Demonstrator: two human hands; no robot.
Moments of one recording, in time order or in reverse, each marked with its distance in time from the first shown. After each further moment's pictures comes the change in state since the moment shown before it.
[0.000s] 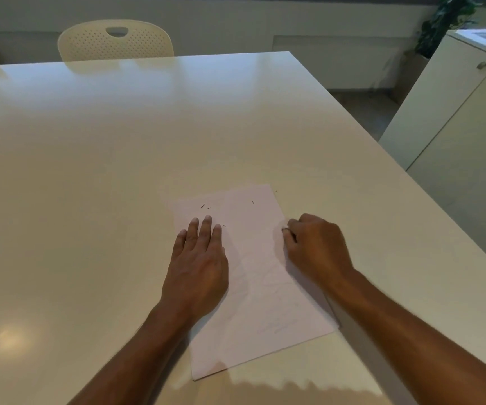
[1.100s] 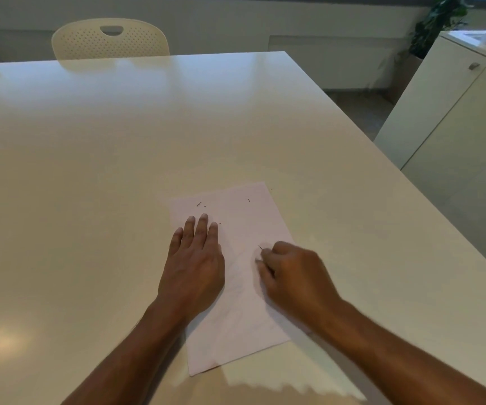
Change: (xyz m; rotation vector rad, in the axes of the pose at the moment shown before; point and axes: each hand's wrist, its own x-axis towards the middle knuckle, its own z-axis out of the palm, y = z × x) left_hand 0.000 0.001 0.000 0.007 0.015 0.003; right_hand -0.048 -0.033 -0.007 0.079 -0.103 -0.158
